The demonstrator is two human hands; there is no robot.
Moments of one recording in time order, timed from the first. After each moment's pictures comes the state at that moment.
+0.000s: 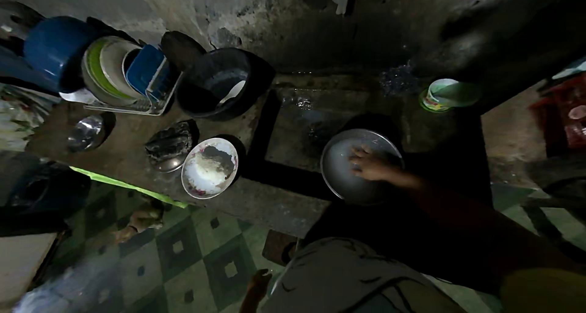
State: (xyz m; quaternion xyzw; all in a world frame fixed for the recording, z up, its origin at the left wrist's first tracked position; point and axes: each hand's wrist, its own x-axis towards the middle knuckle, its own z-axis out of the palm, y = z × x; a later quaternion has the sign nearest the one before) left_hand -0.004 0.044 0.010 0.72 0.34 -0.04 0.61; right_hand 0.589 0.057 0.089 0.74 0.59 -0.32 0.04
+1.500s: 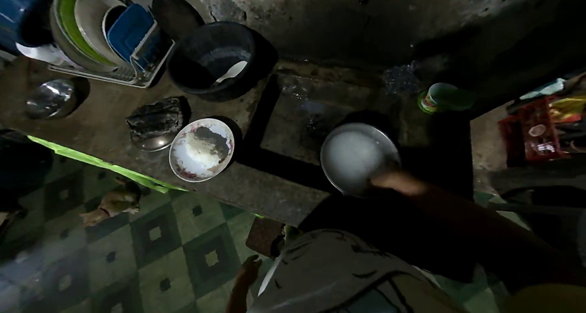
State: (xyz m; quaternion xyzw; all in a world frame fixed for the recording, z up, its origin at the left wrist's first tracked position) left_hand 0.049 0.036 -0.005 0.50 0.66 -0.18 0.53; right_hand 0.541 0.016 0.170 0.79 0.40 -0.41 0.19
